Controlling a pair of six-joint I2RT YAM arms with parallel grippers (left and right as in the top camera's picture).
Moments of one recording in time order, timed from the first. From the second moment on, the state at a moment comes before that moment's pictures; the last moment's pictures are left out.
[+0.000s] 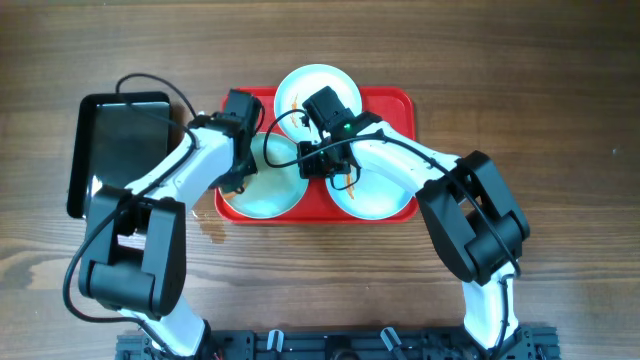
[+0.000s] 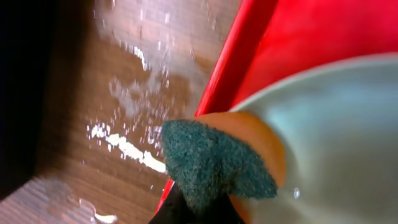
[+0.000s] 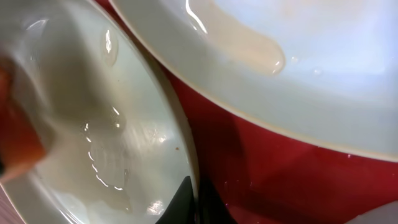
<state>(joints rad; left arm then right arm) -0.25 1.83 1.13 -0.77 -0.32 -0.59 0.61 2.11 1.41 -0.54 -0.32 0.50</state>
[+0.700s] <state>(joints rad) -0.32 1.83 1.15 -0.59 0.15 -0.59 0.61 2.11 1.41 -0.54 -0.32 0.50</state>
